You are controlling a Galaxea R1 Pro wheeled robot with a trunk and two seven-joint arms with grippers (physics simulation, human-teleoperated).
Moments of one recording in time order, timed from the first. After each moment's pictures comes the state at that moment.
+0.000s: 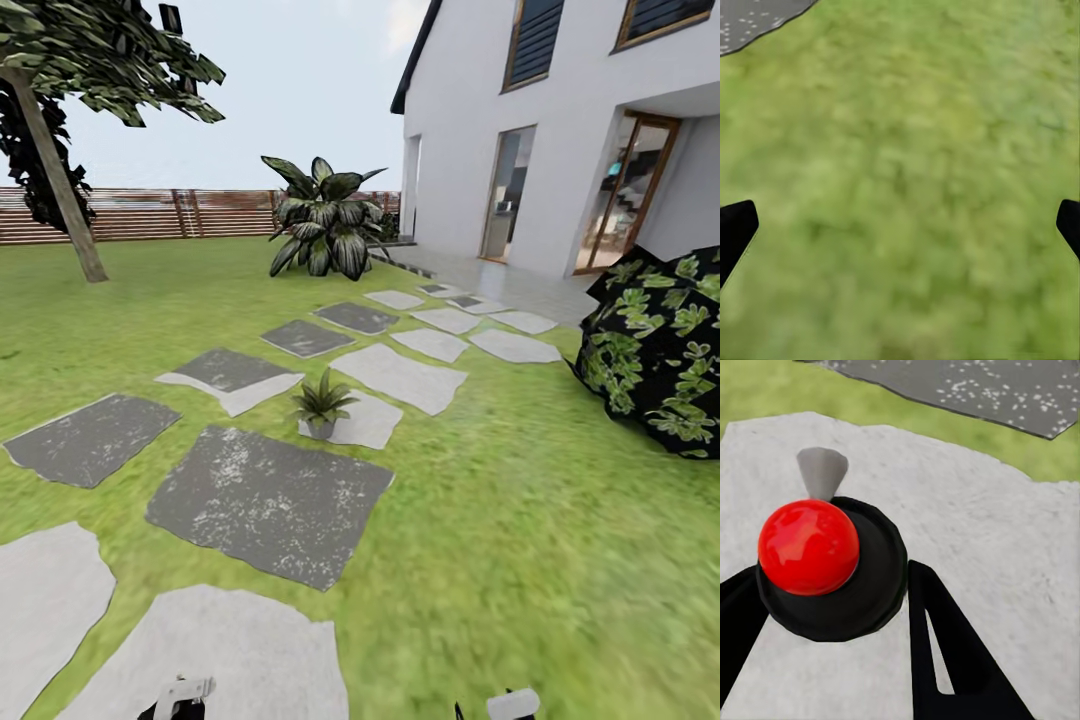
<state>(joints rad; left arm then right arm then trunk) -0.41 0.11 -0.02 -0.04 0.13 -0.45 -0.05 -0.36 0.01 0.11 -0.03 0.16 -0.62 -0.15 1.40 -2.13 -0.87</state>
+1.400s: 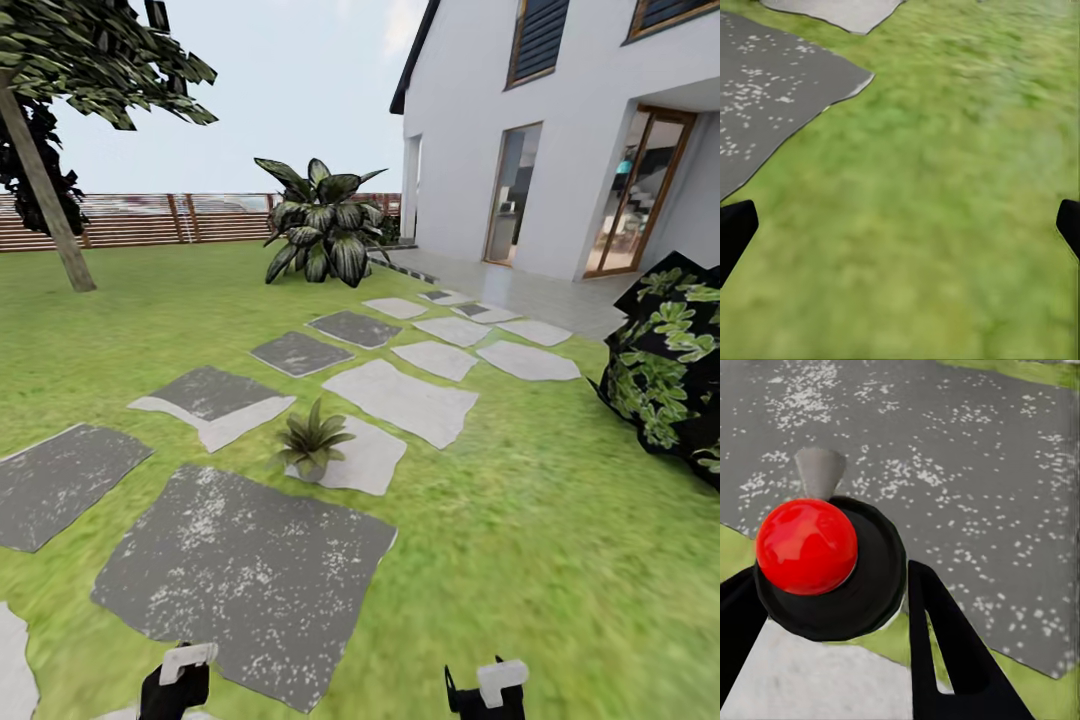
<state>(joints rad) -0.42 0.11 -0.01 -0.13 0.15 -0.46 -0.01 -0.38 0.03 0.11 -0.09 0.13 -0.65 -0.16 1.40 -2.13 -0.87</state>
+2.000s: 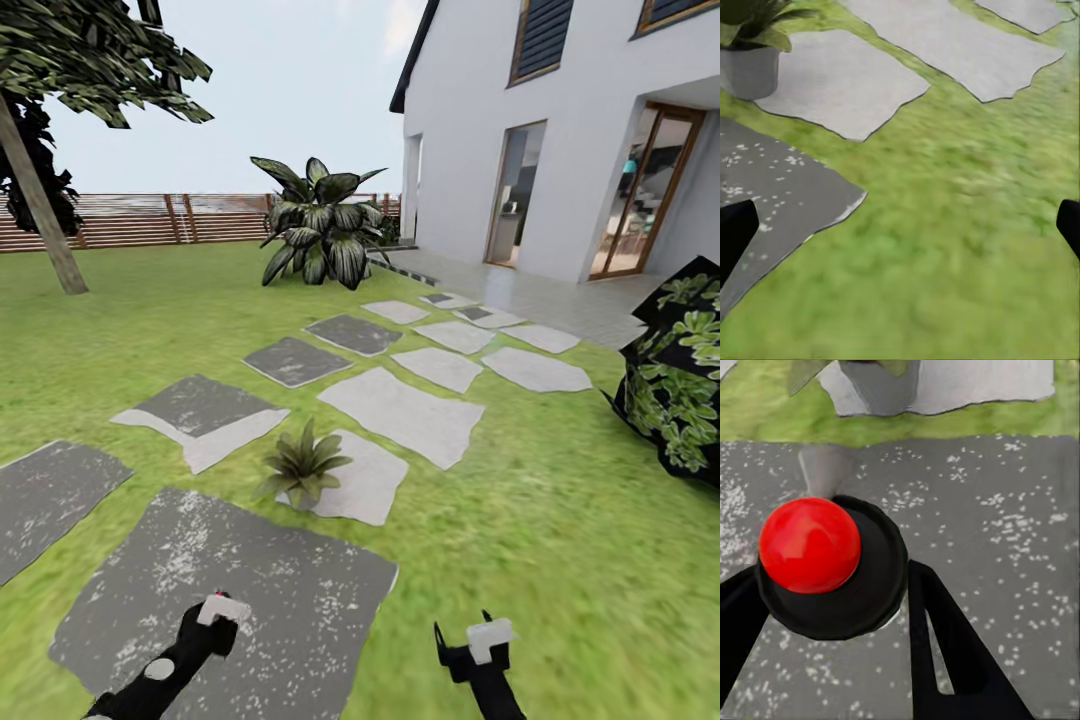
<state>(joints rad) -0.53 0.10 -0.02 -0.21 -0.18 -0.31 -0.10 -0.38 0.03 0.12 -0.25 0.16 -0.64 -0.13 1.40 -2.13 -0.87</state>
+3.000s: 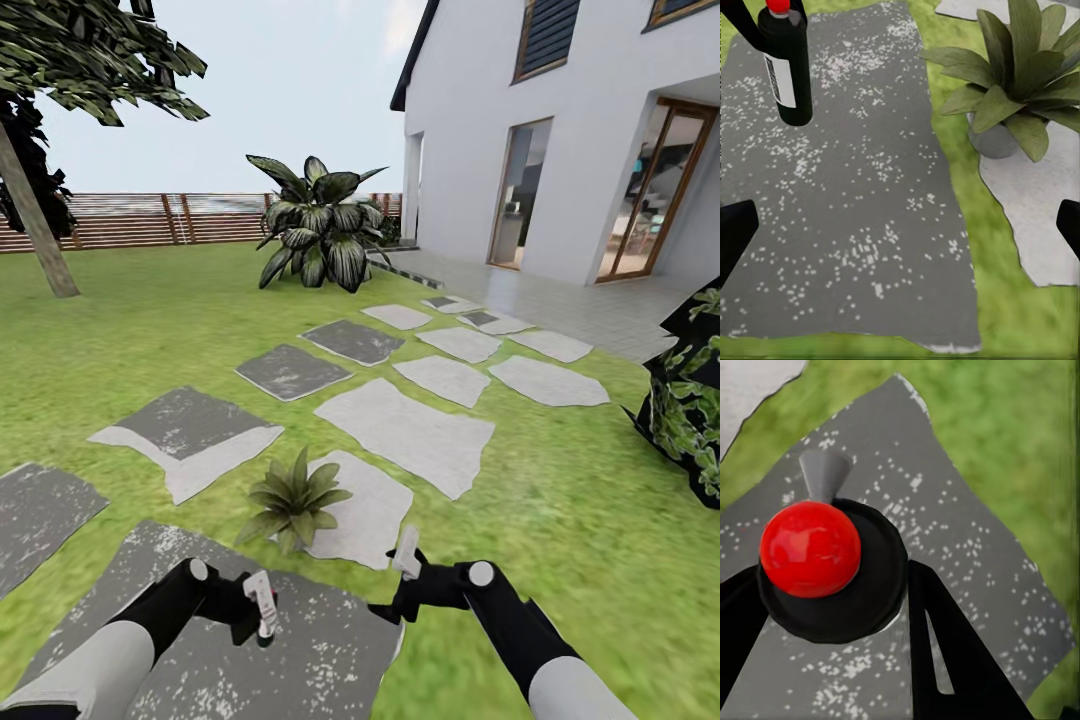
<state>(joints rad) -0.69 0.09 -0.02 -0.39 -0.80 -0.01 -0.90 -0.55 0.04 0.13 -0.71 0.51 -0.09 0.85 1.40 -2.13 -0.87</state>
